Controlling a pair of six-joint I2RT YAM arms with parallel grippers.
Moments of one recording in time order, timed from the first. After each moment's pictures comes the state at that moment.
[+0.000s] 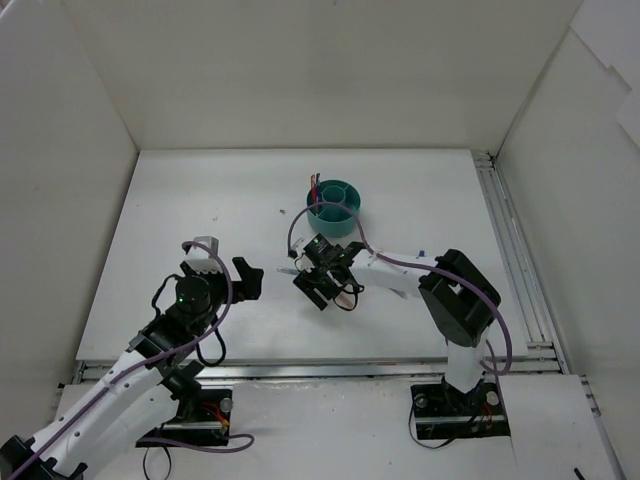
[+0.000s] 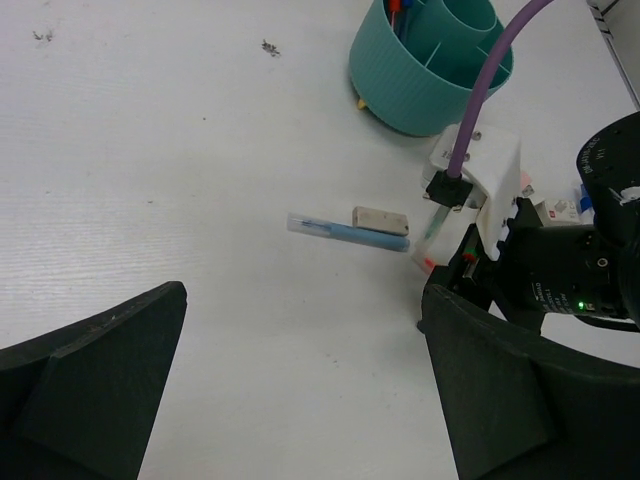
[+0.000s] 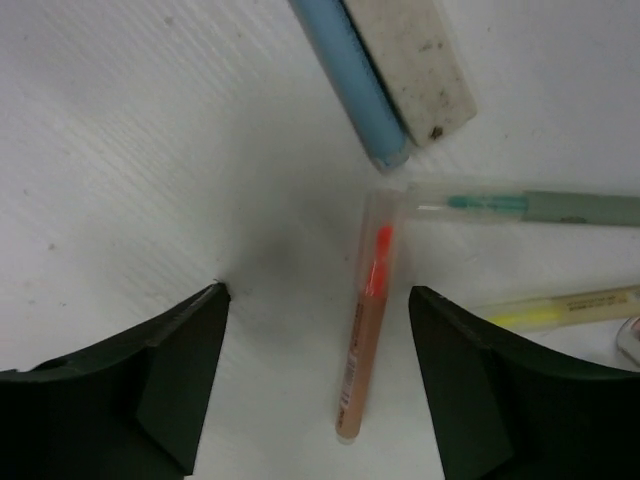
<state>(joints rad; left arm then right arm) -0.59 0.61 0.48 -0.17 -0.28 -0.48 0.84 1.85 1.15 -0.44 0.05 -0.02</state>
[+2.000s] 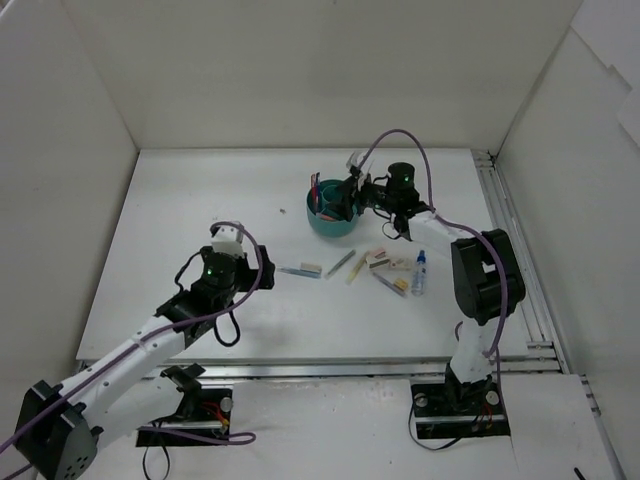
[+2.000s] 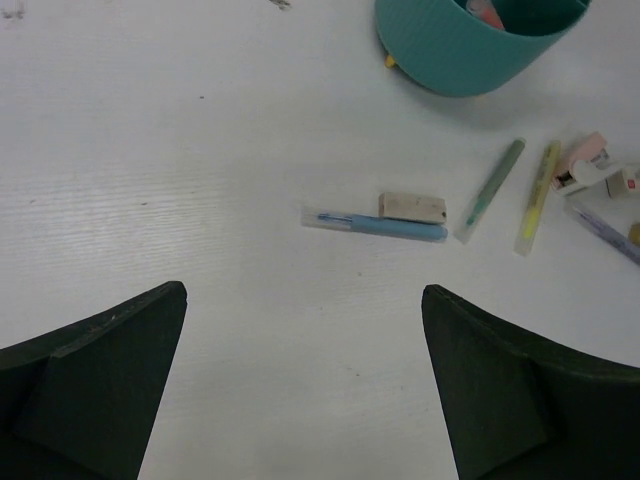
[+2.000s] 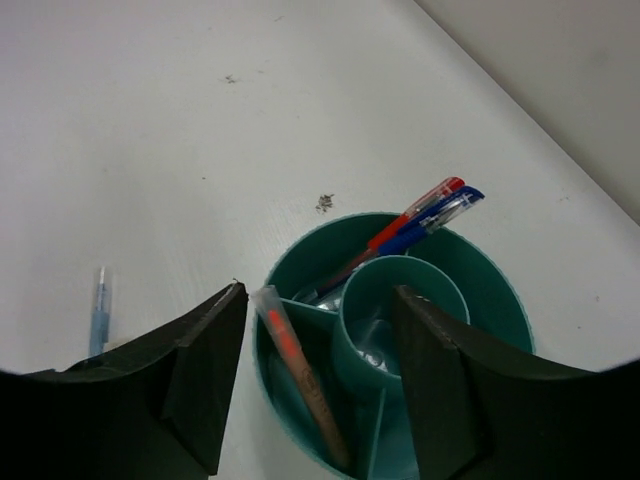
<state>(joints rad) -0.59 0.89 0.55 -0.12 -0.30 -0.44 0.31 1.90 1.20 0.46 -0.79 -0.24</state>
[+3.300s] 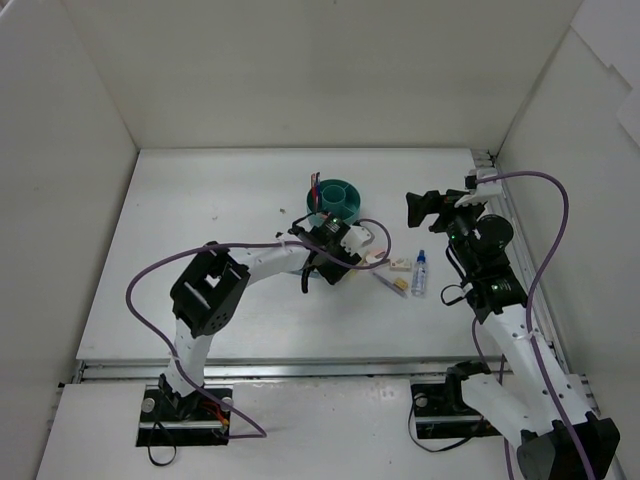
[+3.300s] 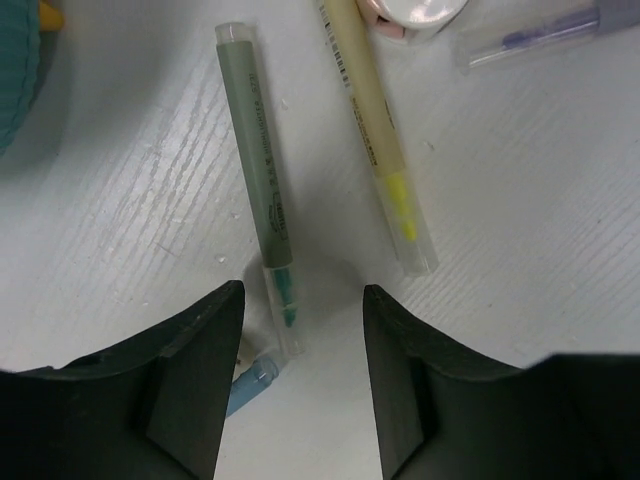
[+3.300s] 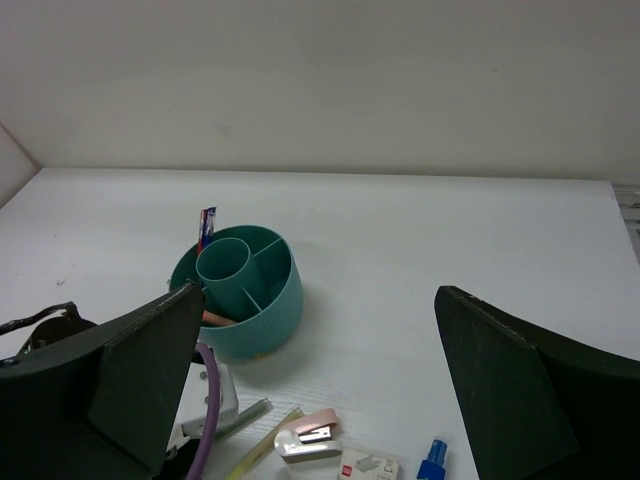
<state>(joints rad) -0.79 2.02 1.44 -0.41 0.09 0.15 0.19 0.87 0.74 0.16 -0.05 0.17</state>
